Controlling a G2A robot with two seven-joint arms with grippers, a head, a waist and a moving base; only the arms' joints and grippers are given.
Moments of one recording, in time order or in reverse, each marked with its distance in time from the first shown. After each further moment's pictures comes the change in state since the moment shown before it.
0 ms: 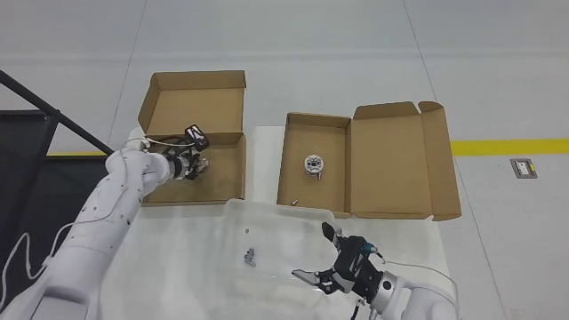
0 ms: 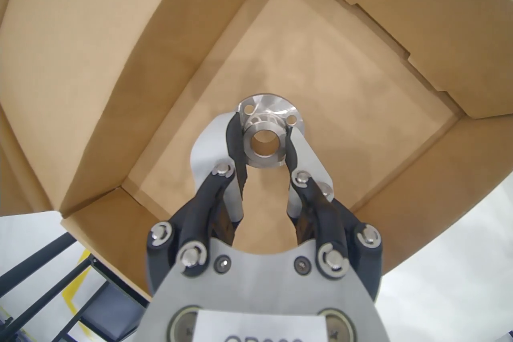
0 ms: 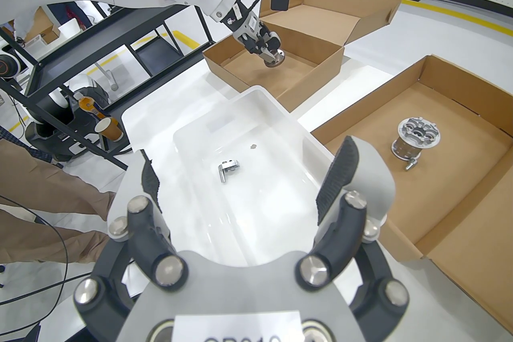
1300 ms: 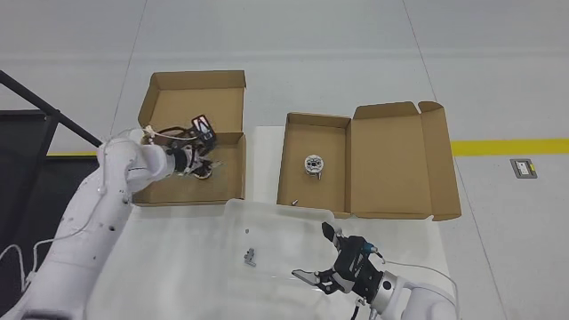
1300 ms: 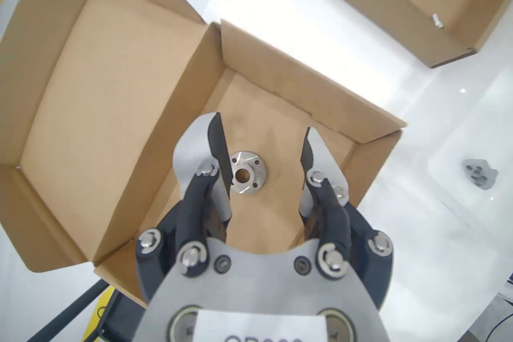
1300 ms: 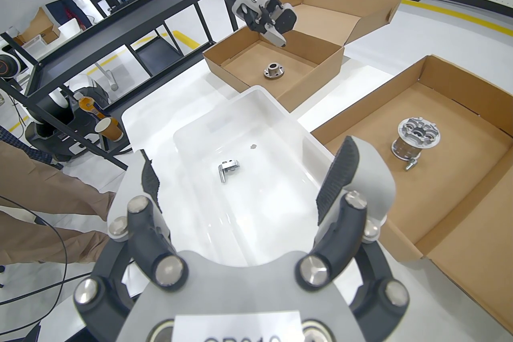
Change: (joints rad) left arm 0.162 0.081 -0.218 -0.428 -0.137 -0.219 -0.106; right arm 0.000 0.000 0.000 0.000 0.000 0.000 0.000
